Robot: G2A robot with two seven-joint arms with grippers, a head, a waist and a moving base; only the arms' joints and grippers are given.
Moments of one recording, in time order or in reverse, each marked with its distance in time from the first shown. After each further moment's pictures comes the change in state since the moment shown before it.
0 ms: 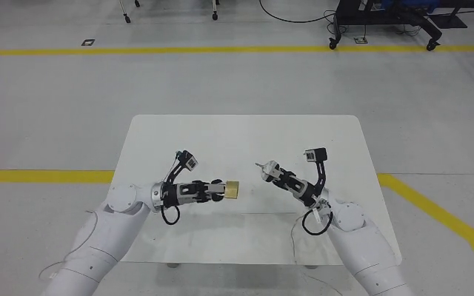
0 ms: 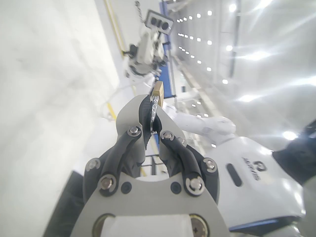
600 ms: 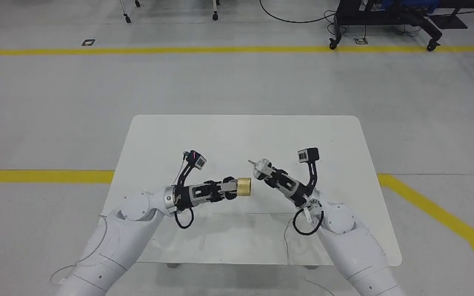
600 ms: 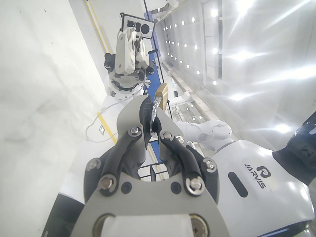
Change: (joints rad) left arm 0.074 -0.012 0.007 -0.156 0.143 -0.144 0.272; right arm 0.000 -0.022 -0.053 -0.019 0.050 0.063 -0.070
